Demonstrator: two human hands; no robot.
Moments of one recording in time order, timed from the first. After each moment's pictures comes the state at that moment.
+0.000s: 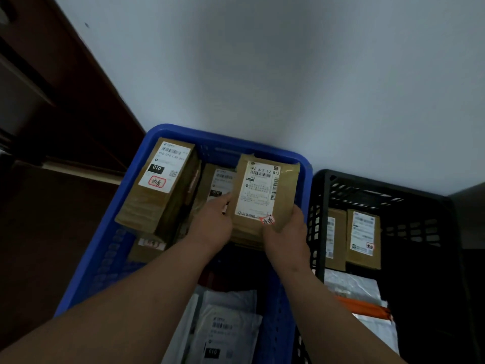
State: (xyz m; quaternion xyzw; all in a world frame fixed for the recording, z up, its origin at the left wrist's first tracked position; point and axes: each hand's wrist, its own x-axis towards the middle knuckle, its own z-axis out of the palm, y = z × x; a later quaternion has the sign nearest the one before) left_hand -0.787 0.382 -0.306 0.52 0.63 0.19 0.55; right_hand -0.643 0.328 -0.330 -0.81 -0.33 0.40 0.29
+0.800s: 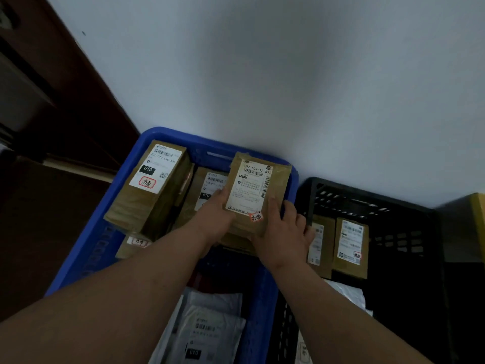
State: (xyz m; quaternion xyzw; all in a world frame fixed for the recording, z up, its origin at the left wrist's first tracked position) left_hand -0.753 0.391 -0.283 0.49 0.62 0.14 0.60; right_hand -0.605 0.336 -0.333 -0.78 -0.59 0.20 0.04
